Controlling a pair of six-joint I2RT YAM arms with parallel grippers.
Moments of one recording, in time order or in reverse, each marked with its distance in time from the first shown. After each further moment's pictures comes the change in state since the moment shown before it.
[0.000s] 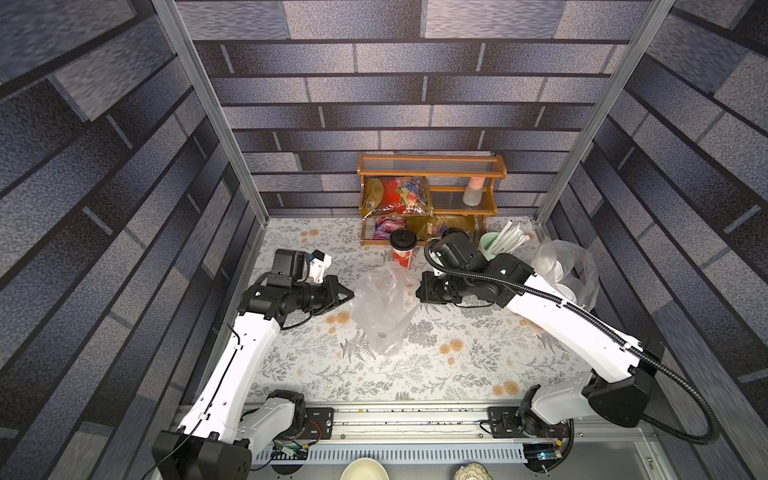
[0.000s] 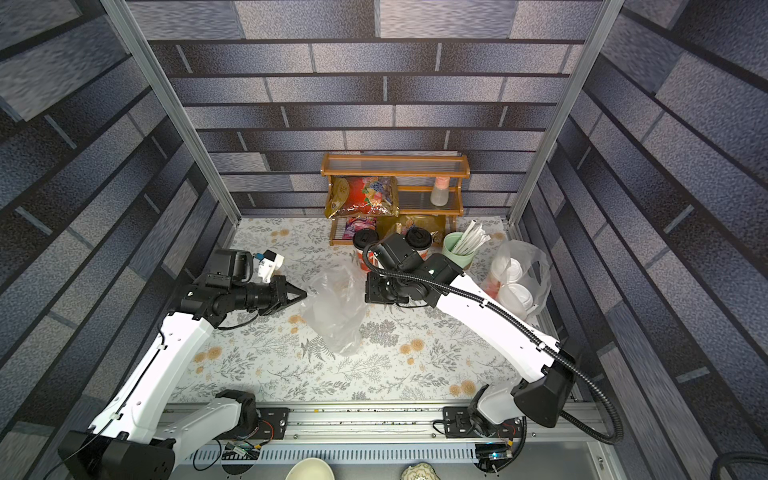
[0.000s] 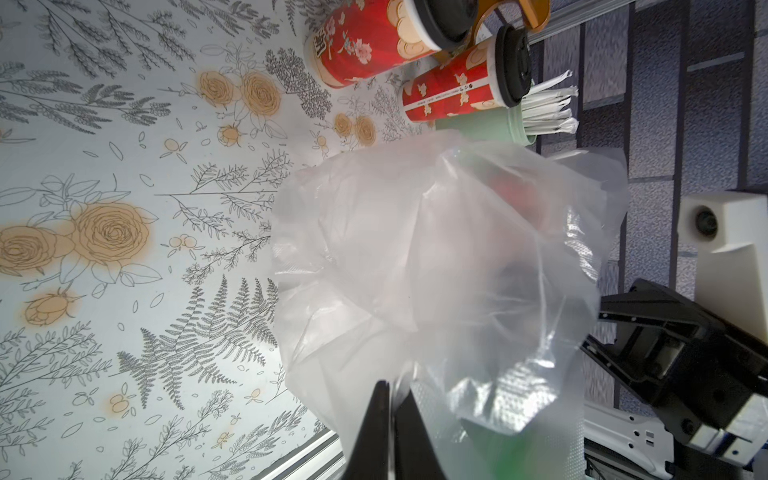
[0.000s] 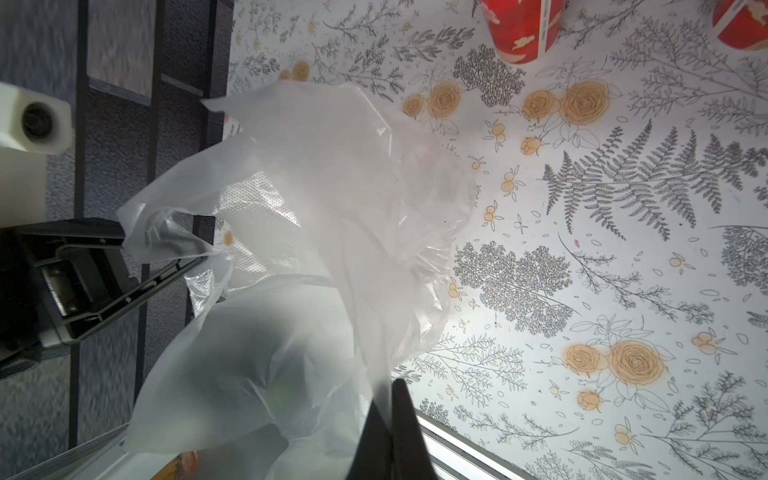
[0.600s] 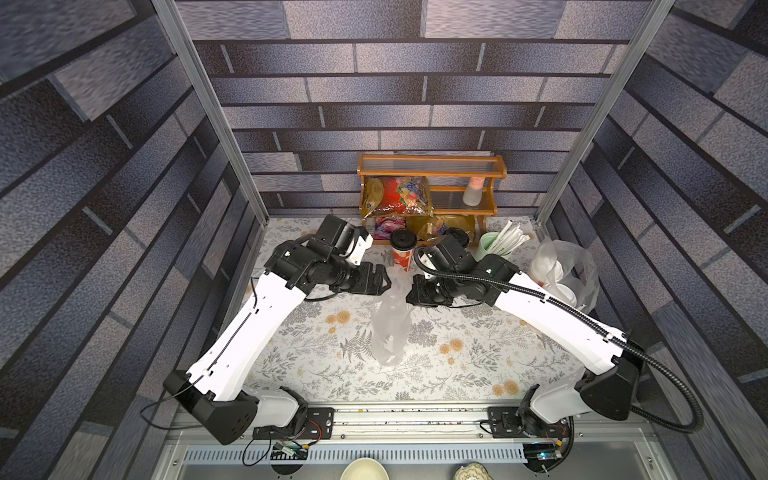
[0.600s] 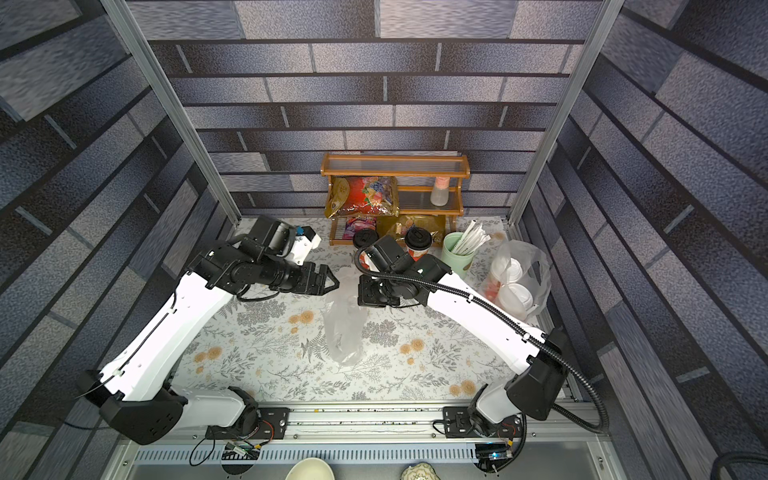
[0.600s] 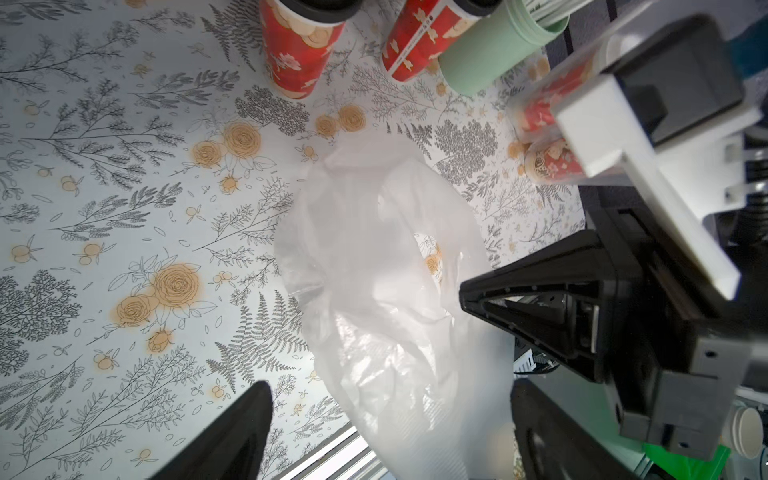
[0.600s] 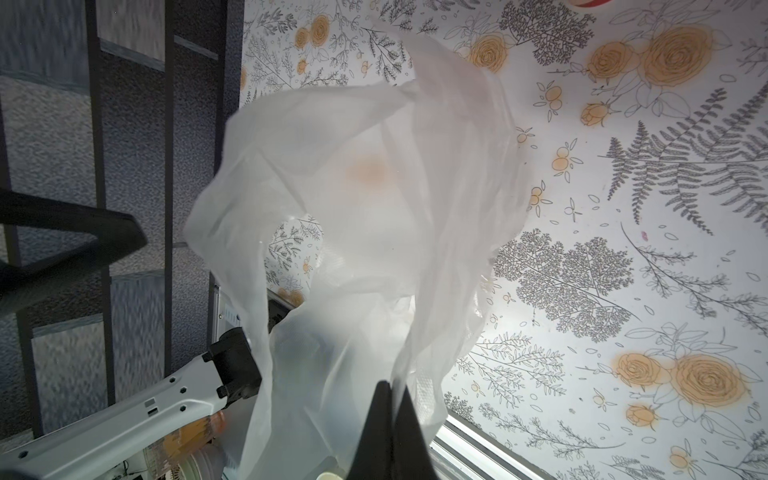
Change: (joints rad) left arm -0.407 0.323 0.611 -0.375 -0.412 0.179; right arm 0.000 0.041 -0.024 0.089 -0.120 0.006
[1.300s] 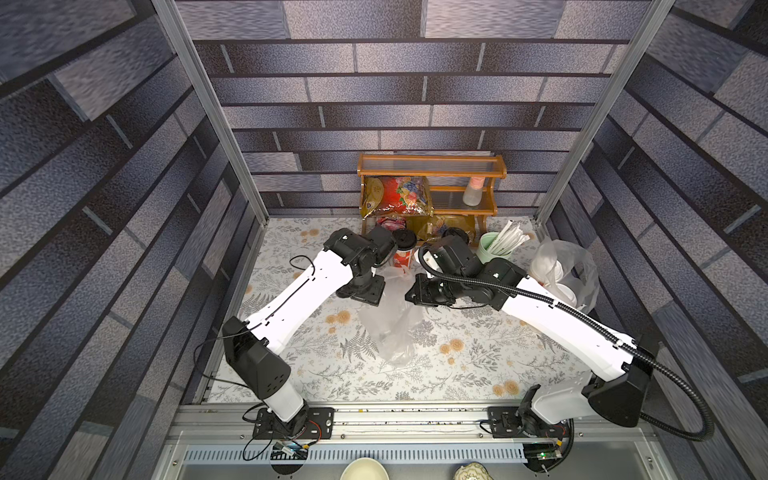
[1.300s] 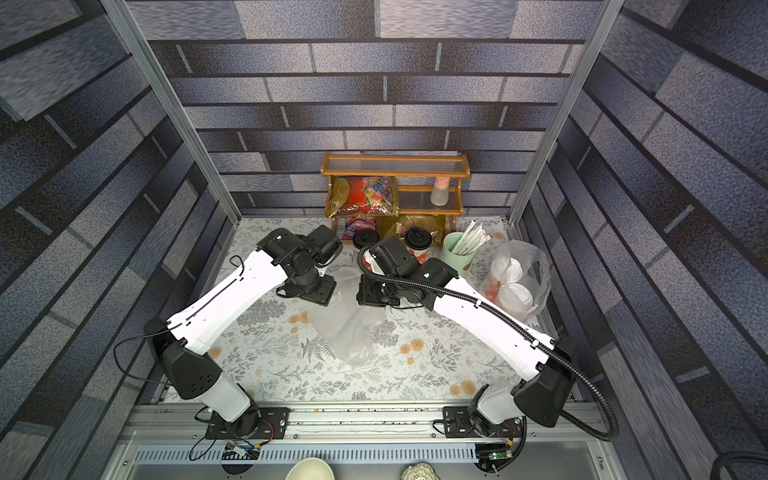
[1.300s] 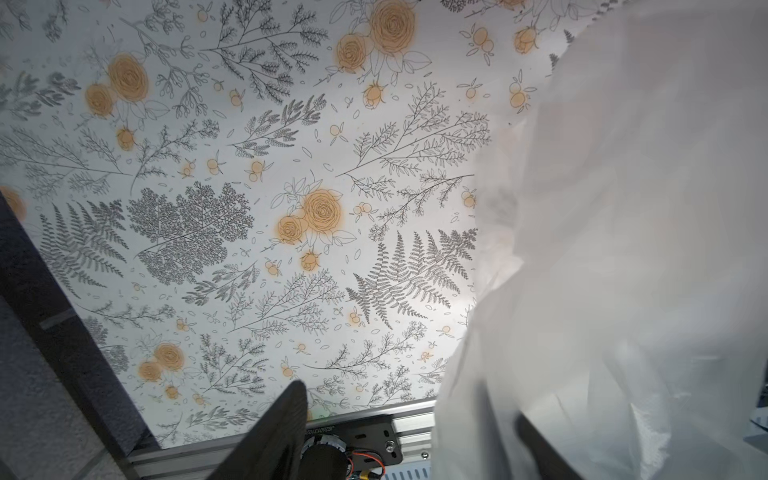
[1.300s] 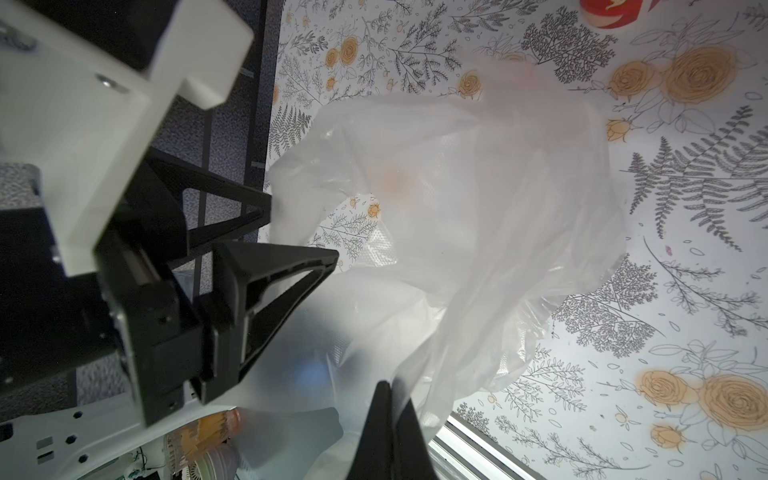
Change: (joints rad) left arm -0.055 0.204 0.022 -0.220 -0.330 0.000; right arm 0.000 -0.053 -0.039 0.047 0.006 0.009
